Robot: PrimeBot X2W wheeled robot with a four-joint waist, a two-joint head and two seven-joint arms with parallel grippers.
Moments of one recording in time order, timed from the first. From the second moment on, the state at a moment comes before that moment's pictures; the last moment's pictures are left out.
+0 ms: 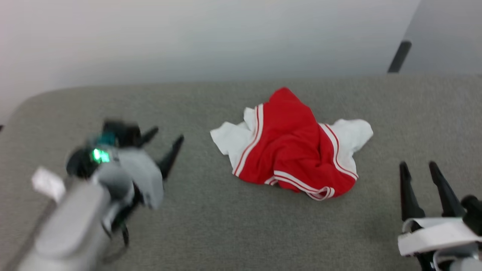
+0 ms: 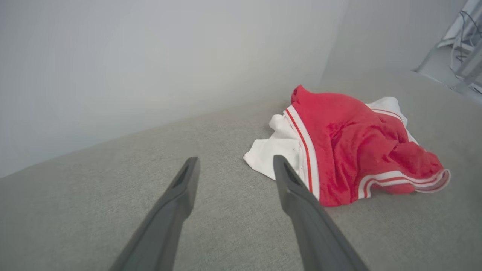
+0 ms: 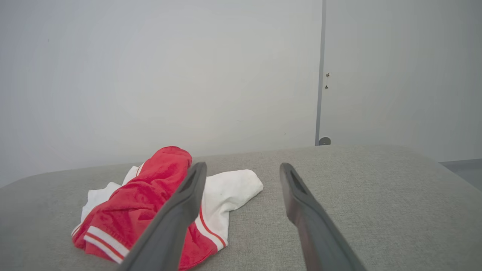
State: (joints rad) left arm -0.51 0.44 -0.44 0.36 -0.58 -0.13 0.08; right arm -0.09 -0.13 -0.04 0.14 0.28 0.13 -0.22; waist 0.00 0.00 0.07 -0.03
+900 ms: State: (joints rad) left arm -1.17 0.62 -1.02 0.67 -1.15 -0.13 0.60; right arm -0.26 -0.06 0.01 0.18 0.29 0.13 -0.26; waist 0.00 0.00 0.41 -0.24
